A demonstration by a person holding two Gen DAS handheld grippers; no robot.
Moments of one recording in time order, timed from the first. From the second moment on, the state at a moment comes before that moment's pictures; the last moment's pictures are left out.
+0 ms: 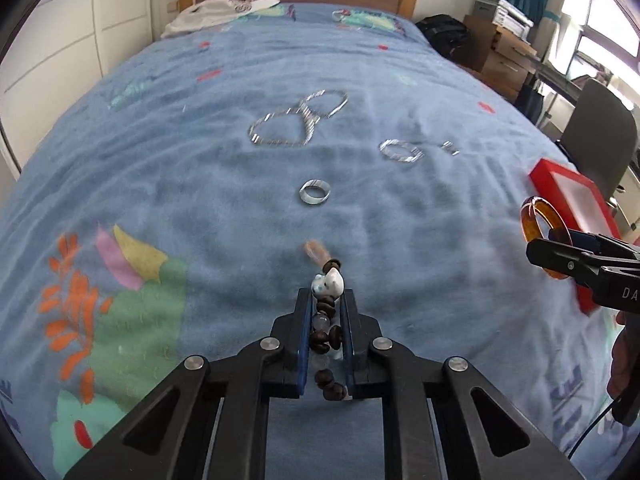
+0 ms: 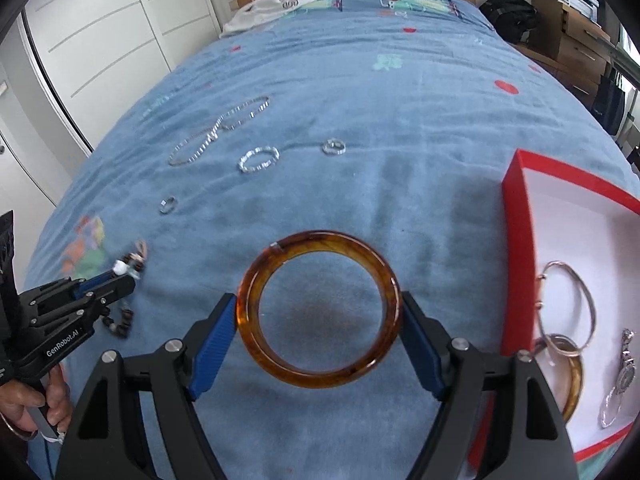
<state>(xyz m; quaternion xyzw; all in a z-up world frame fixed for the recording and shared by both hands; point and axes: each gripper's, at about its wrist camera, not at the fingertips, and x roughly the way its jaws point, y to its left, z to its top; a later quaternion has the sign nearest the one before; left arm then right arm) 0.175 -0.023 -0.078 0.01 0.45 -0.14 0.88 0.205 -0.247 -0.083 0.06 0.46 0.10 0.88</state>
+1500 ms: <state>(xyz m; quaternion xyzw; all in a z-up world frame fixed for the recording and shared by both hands) 0.244 -0.368 -0.085 0.17 0.47 -0.39 0.78 0.215 -0.487 -0.093 -0.09 0.51 0.18 0.84</state>
